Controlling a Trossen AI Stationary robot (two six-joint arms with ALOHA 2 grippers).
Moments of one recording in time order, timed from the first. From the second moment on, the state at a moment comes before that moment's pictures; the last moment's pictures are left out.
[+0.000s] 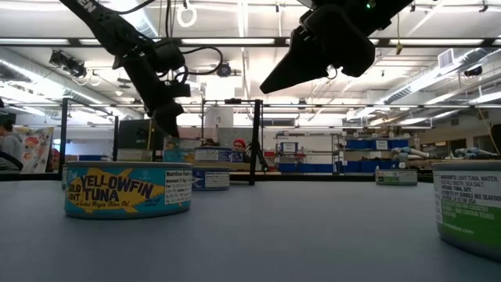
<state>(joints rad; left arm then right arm) 0.74 1.38 0.86 -0.33 -0.16 0.33 0.37 1.72 1.07 -0.08 0.63 -0.05</state>
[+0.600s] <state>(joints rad) 0.72 1.38 0.86 -0.32 -0.21 0.33 0.37 1.72 1.07 -0.08 0.63 -0.06</state>
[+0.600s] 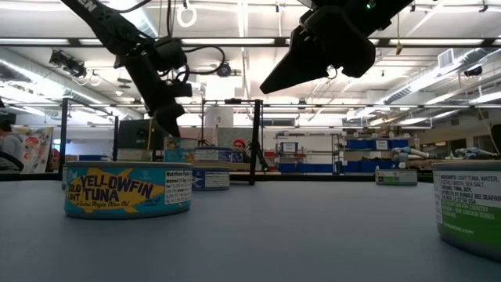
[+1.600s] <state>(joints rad) 0.49 0.90 0.48 0.12 -0.31 0.25 0.20 1.72 1.07 0.05 0.35 0.08</state>
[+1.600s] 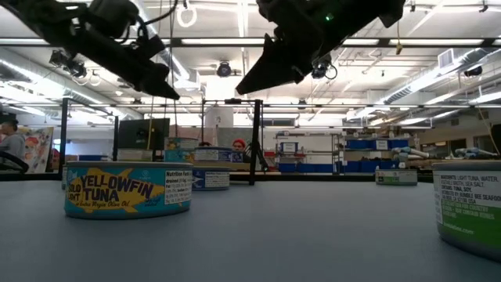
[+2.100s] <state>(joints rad) 0.27 0.84 0.36 0.13 -0.23 0.18 0.23 1.72 1.08 -0.01 0.35 0.06</state>
